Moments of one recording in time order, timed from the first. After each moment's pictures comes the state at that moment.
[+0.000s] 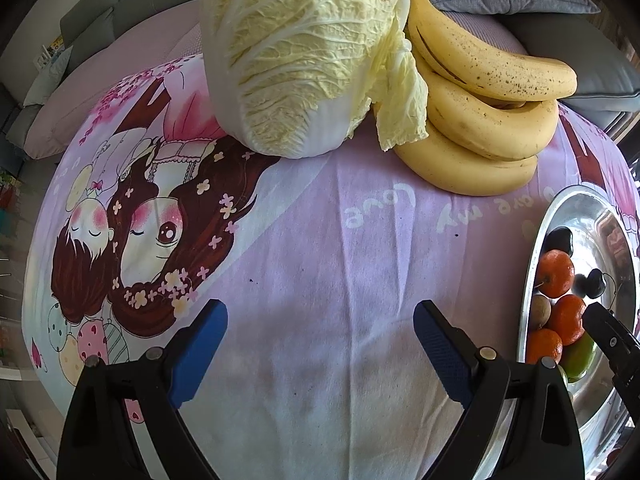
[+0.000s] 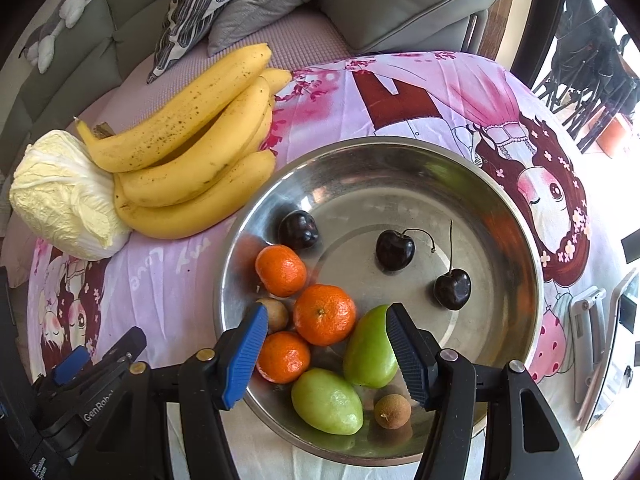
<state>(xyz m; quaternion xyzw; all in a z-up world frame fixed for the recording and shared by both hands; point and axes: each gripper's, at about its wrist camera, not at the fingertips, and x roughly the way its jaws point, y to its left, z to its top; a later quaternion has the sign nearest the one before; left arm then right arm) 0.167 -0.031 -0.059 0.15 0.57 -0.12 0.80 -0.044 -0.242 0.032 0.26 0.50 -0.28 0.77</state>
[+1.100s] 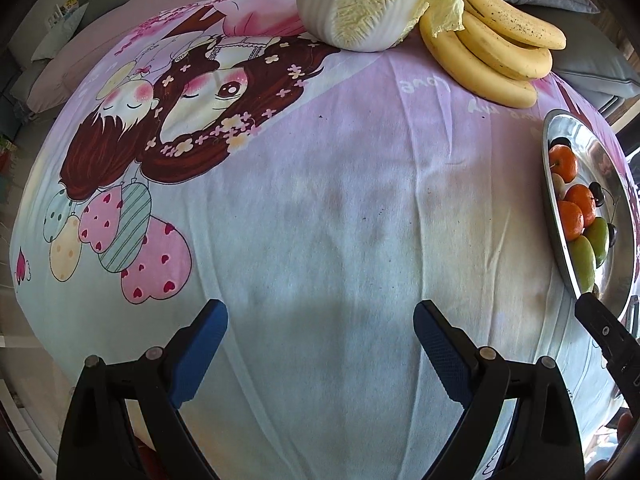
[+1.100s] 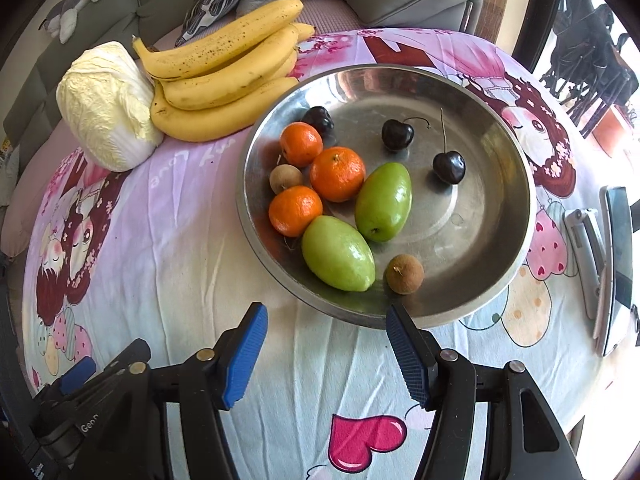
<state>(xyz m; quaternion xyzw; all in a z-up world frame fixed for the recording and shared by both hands) 0.078 0.084 -0.066 0.11 0.61 -0.11 0.78 -0.106 -0.173 0.017 0.24 0.52 -0.27 0.77</state>
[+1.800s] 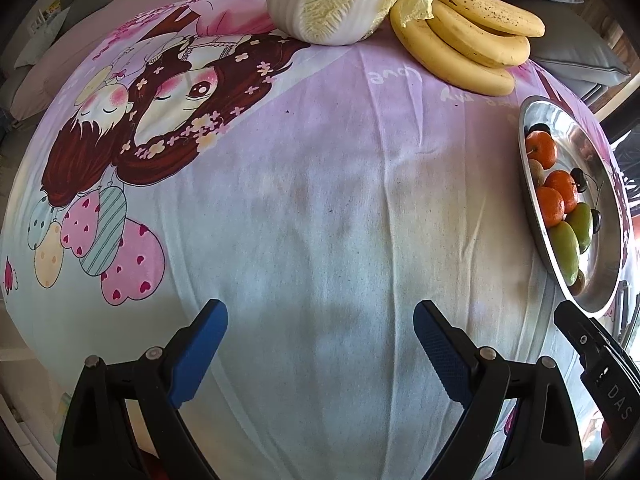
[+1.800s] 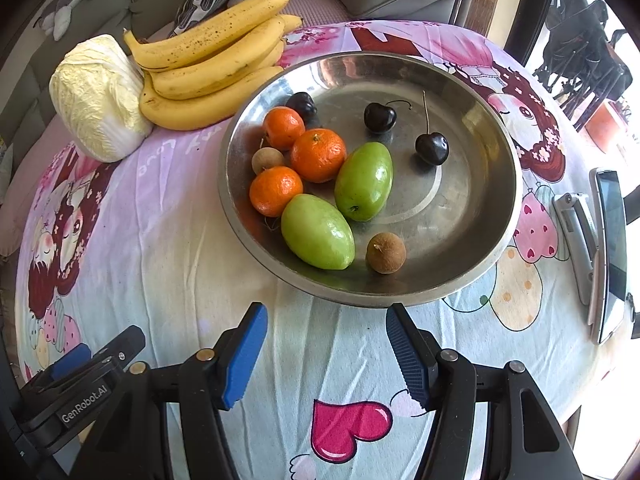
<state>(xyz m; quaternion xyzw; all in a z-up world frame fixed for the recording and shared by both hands) 0.080 0.048 -0.065 0.12 0.61 -0.16 0.76 -0.116 -0.172 0.012 0.24 0.53 -0.28 0.77</state>
